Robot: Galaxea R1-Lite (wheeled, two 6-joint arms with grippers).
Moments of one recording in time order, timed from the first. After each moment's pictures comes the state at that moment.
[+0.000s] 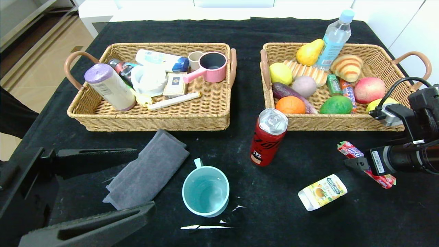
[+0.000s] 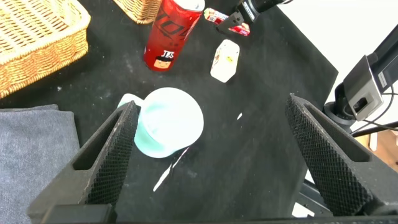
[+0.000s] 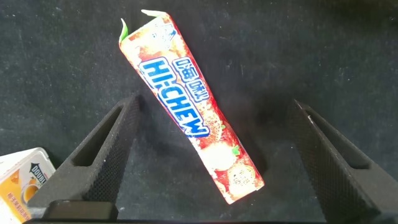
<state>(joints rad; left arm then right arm) -0.61 1.01 -0.77 -0.10 -0.36 -0.04 0.20 1.55 -1.06 0.26 -0.16 -0.01</state>
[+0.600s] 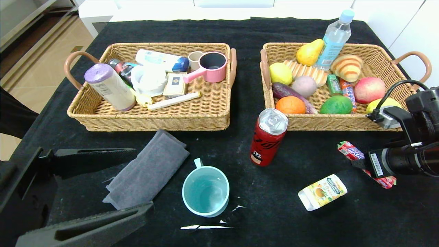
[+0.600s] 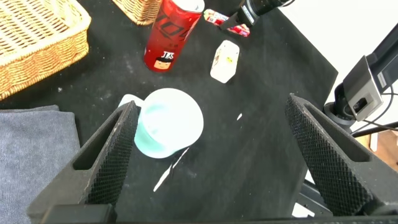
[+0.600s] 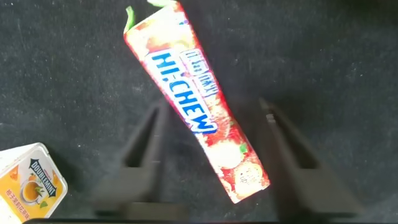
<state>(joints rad) -0.61 1.01 -0.77 -0.10 -0.36 -0.04 0.20 1.55 -1.04 0.26 -0.16 -0.01</state>
